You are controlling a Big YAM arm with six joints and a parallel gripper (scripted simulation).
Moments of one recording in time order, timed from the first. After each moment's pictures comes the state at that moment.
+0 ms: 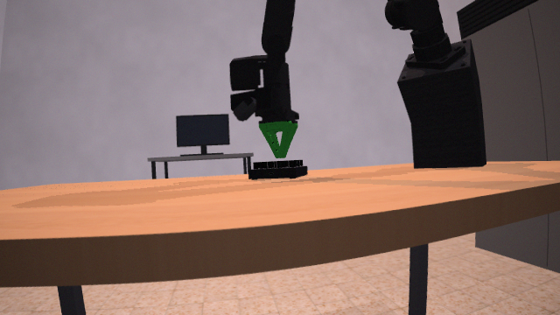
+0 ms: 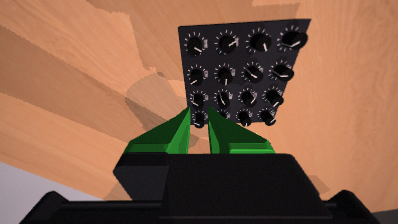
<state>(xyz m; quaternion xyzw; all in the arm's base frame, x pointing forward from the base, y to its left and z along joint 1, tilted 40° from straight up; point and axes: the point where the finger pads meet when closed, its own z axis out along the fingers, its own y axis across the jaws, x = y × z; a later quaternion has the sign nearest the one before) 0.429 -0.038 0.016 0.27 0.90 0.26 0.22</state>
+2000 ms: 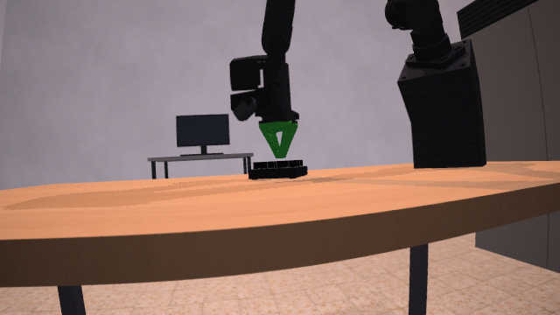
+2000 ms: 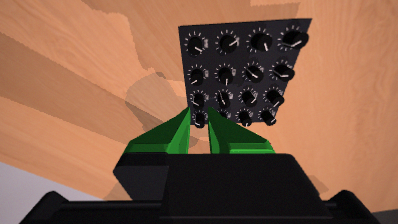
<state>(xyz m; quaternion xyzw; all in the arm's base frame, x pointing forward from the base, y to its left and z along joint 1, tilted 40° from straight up) 0.429 -0.038 0.016 0.27 0.90 0.26 0.22</state>
